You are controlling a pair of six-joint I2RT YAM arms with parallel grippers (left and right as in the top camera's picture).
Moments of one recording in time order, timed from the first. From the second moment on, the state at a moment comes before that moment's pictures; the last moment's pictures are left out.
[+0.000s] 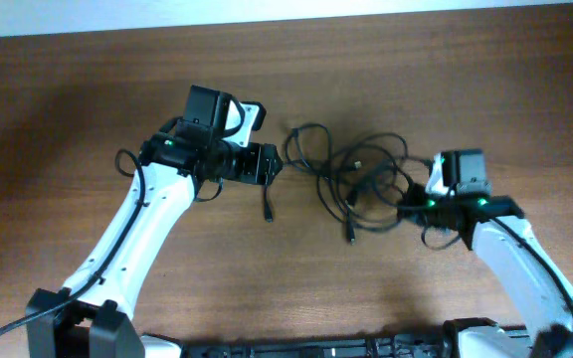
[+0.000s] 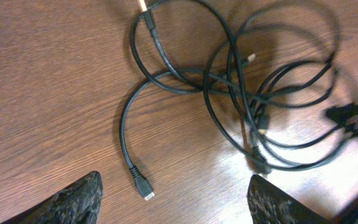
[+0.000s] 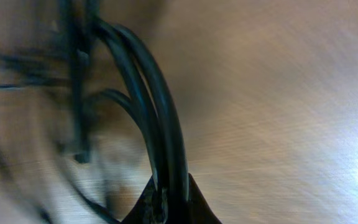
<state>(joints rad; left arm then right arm) -0.33 1.57 1.24 -0.76 0.36 -0.12 0.01 1.29 0.66 -0.51 -0.31 0.45</state>
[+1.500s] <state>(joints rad) -0.34 1.57 1.24 -0.76 0.35 -0.12 0.00 1.37 1.38 -1.08 -0.14 0.23</state>
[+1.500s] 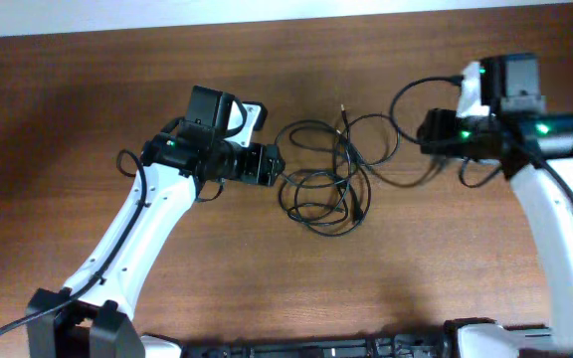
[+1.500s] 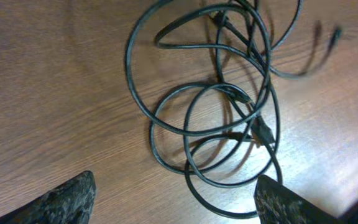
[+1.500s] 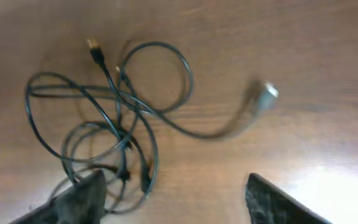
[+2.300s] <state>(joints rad) -0.31 1.79 1.56 -0.75 0.45 -0.12 -0.02 1.44 1.38 -1.18 -0.20 0.21</state>
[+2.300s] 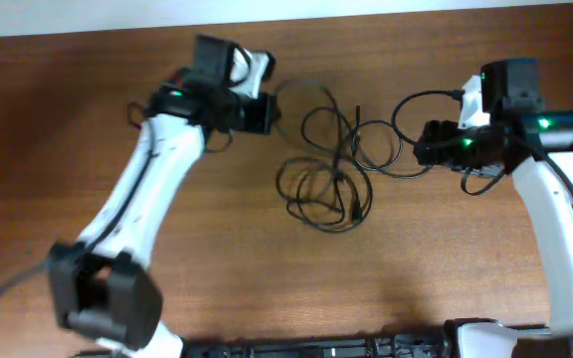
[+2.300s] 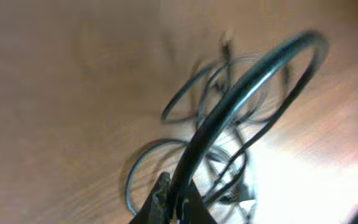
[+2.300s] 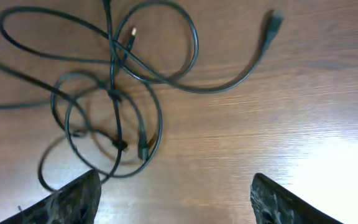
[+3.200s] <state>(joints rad) -0.23 1.40 1.61 -0.75 0.77 -0.12 0.29 1.38 1.28 -0.88 -0.43 -0.03</state>
